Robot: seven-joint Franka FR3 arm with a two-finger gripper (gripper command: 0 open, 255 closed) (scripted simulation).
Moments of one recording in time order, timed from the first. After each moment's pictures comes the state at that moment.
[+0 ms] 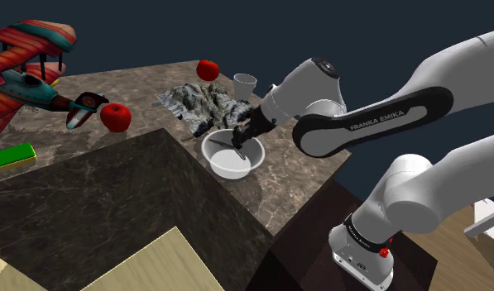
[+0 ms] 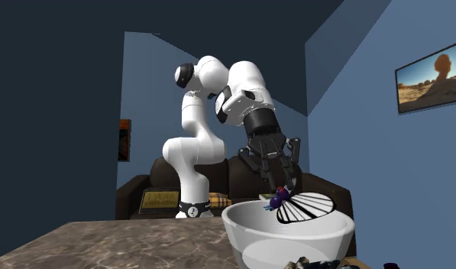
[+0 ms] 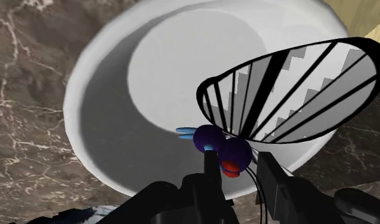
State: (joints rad) arm 0.26 -0.44 0.25 -2.75 0.08 2.83 0.50
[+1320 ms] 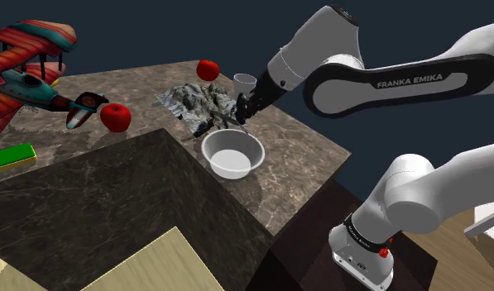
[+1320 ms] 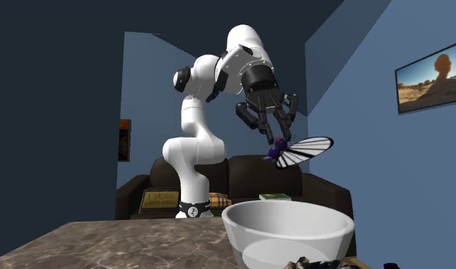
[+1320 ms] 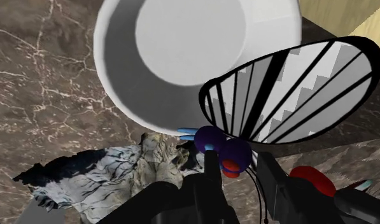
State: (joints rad) arm 0.26 -0.55 0.20 -2.58 0.08 2.55 0.46
